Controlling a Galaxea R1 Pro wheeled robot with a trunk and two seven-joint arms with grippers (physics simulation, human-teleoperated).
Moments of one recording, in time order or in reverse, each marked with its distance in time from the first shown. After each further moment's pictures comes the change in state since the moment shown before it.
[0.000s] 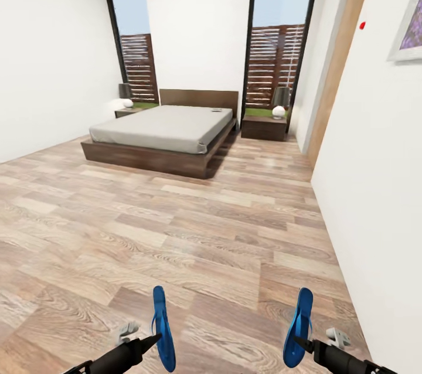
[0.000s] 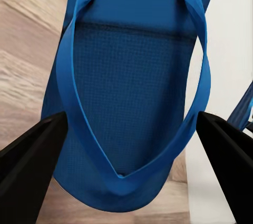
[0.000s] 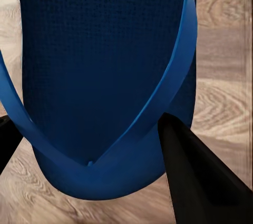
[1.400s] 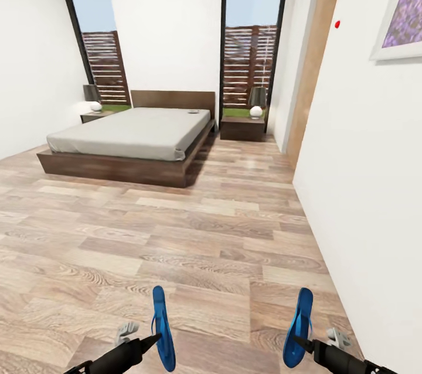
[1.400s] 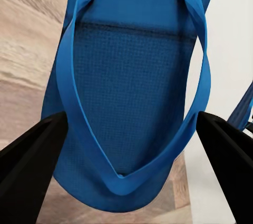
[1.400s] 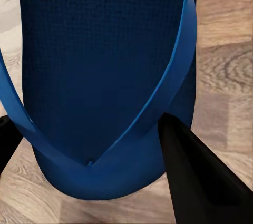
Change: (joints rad) left arm 0.000 0.000 0.001 -0.001 0.001 0.000 0.000; right arm 0.000 0.000 0.000 0.000 0.000 0.000 0.000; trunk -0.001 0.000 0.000
